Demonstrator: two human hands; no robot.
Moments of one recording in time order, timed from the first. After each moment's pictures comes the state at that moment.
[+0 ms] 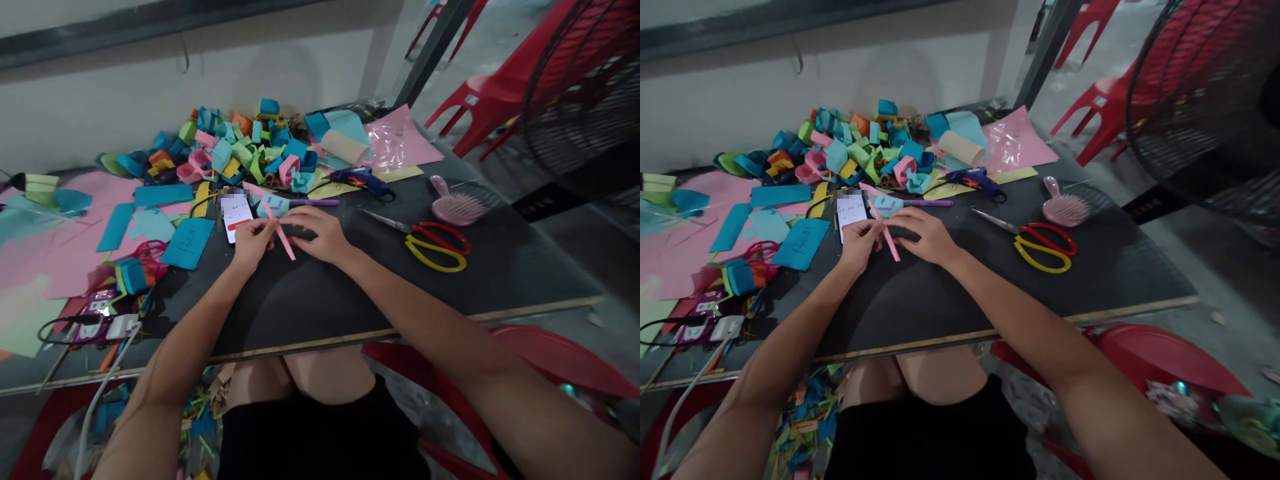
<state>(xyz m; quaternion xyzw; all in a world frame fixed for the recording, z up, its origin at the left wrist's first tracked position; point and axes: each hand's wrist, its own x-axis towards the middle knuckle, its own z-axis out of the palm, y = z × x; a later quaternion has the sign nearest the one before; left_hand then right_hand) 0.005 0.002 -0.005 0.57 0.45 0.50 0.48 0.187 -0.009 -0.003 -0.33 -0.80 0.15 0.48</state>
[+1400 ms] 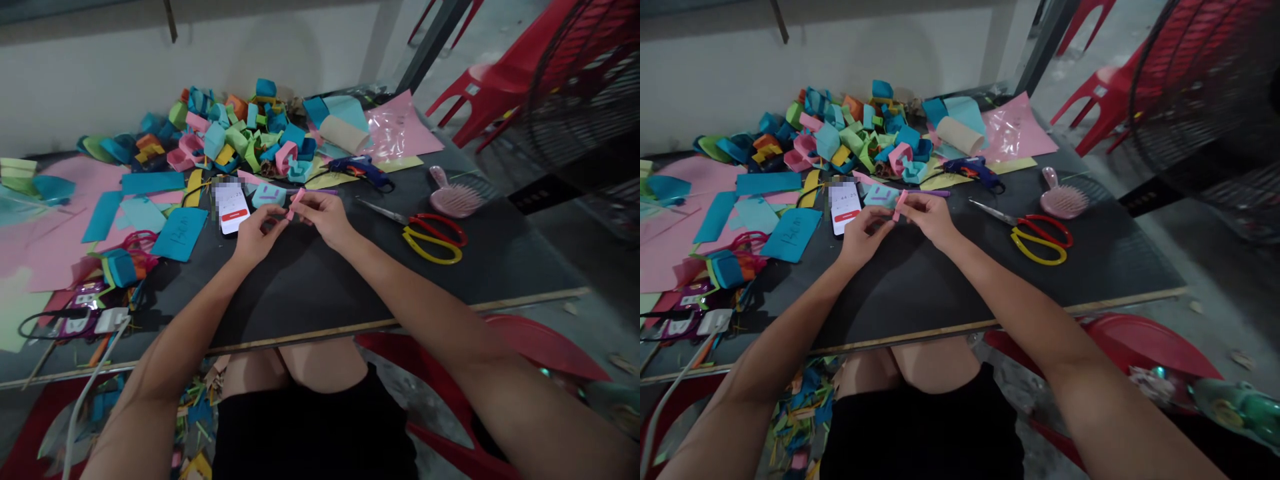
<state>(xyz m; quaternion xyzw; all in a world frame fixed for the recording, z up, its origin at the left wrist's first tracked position) 0.012 -0.006 -0.002 0.72 0.41 0.44 0.33 0.183 0.003 -0.003 -0.43 -0.52 0.48 0.56</state>
